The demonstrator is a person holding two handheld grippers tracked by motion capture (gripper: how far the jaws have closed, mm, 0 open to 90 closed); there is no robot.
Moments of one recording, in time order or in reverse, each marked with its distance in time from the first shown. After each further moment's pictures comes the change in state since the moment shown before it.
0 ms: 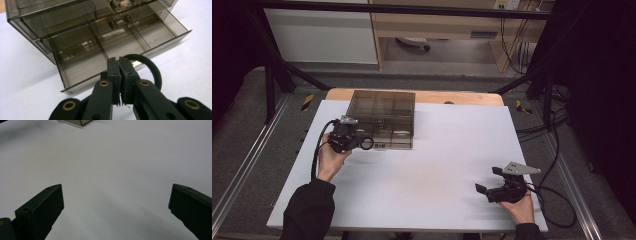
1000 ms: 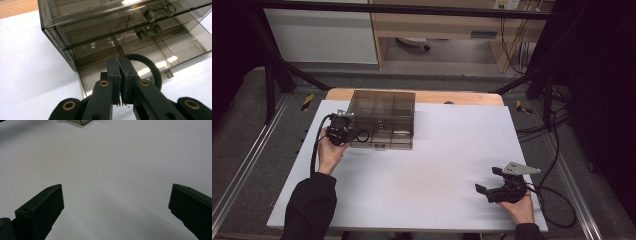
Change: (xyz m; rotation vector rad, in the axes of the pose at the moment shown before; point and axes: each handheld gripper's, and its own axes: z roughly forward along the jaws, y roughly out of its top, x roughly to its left) left arm 0.022 0.008 0.014 -0.007 0.070 -0.048; right arm 0.000 0.000 0.000 0.001 0.001 -0.003
